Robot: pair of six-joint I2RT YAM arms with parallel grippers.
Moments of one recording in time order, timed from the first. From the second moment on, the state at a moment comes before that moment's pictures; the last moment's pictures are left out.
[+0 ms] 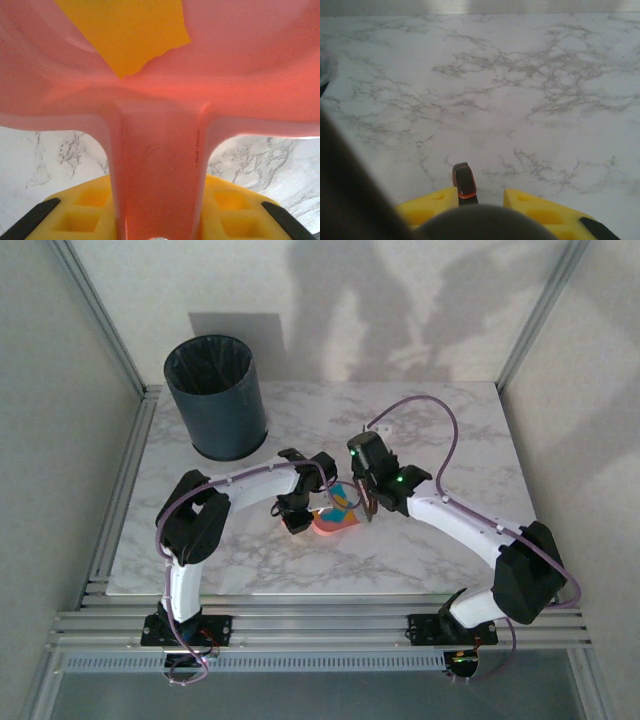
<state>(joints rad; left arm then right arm) -0.74 1.98 1.47 -1.13 -0.06 0.29 0.73 1.44 1.08 -0.35 0.54 0.43</state>
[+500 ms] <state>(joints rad) -0.74 1.98 1.47 -1.13 -0.06 0.29 0.72 1.52 1.11 -0.24 0.46 0.29</state>
